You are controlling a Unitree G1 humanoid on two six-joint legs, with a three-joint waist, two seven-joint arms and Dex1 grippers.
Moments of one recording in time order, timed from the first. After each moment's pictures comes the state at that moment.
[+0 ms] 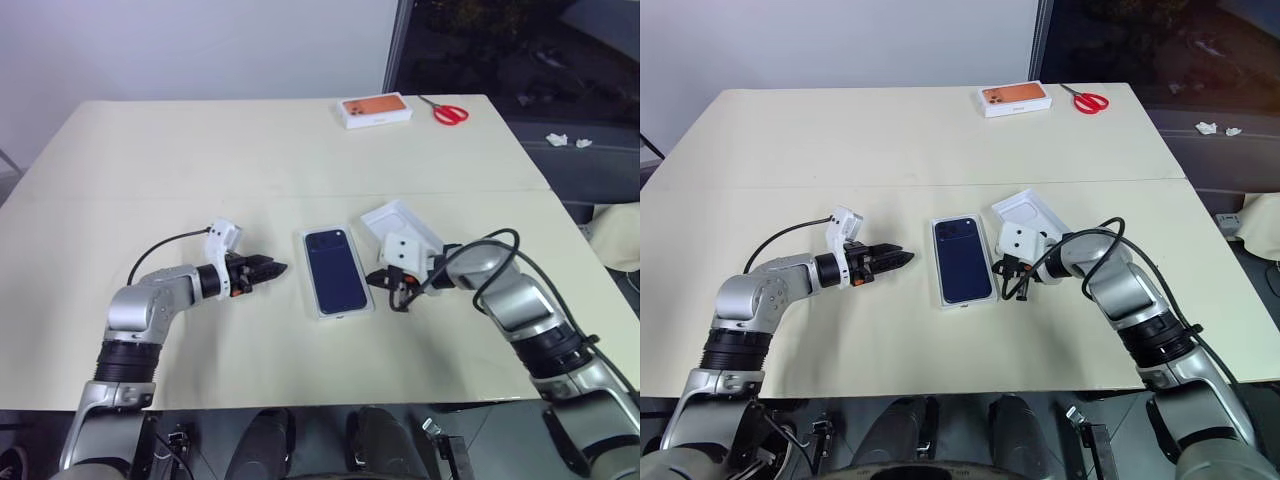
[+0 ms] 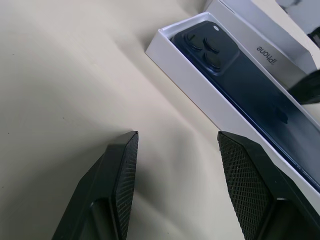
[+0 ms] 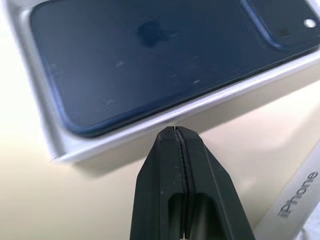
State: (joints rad) left arm -0.44 0.45 0.05 0.12 -0.49 0.83 -0.78; right arm -0.52 -0.67 0.31 -0.07 -0.01 0.52 1.12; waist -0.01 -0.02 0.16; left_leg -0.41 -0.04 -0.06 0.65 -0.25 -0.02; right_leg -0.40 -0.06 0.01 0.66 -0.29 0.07
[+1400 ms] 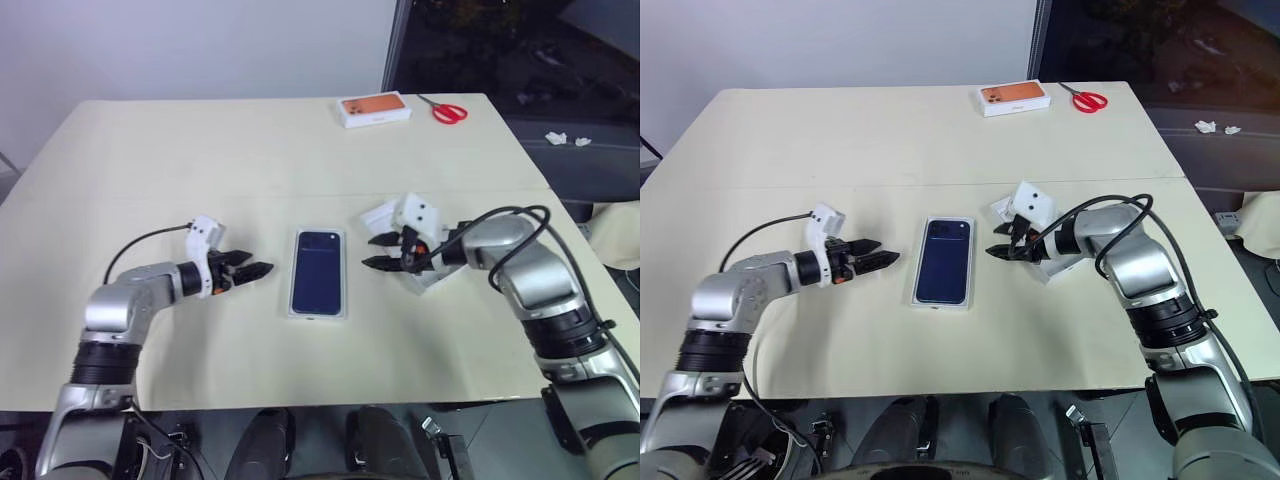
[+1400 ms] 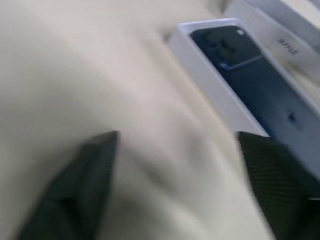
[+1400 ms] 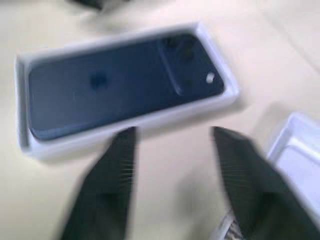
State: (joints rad) left arm -0.40 0.60 0.09 0.09 -0.50 0.81 -0.85; right arm -0.63 -0.65 0.17 -0.09 0.20 0.71 1.09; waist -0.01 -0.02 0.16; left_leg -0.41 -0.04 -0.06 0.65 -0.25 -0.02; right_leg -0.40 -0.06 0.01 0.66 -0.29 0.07
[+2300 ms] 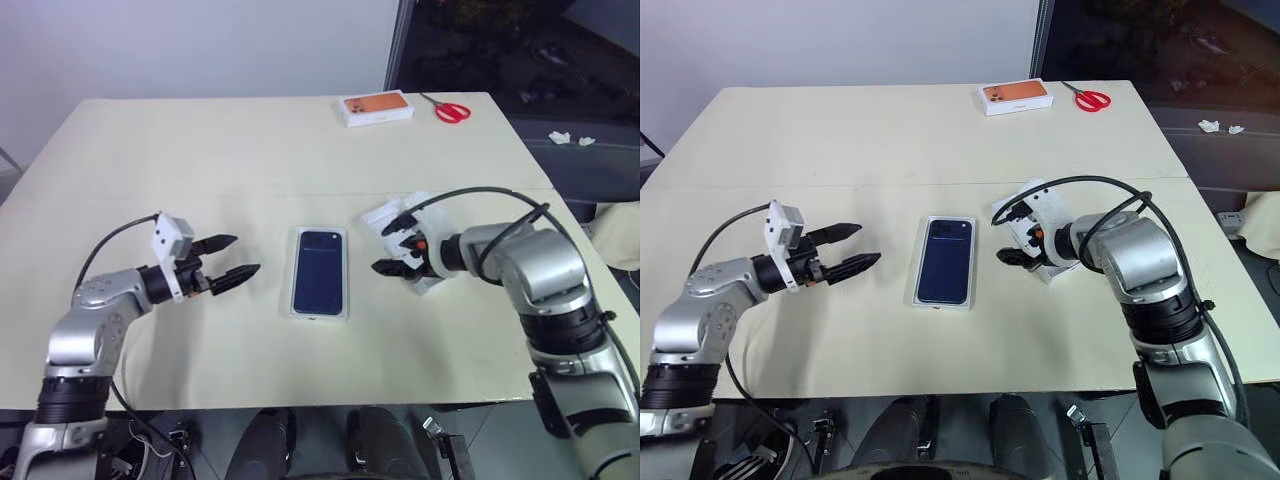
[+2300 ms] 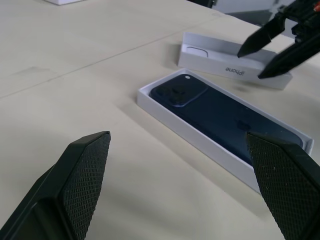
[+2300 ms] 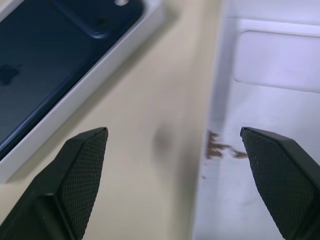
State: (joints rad) left arm -0.24 0.61 0.15 -0.04 -0.51 0.42 -0.99; right arm -0.71 -0.56 0.13 -0.25 0.25 1.50 0.65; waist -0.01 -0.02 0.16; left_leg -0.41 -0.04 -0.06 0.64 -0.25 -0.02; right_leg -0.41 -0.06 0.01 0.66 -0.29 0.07
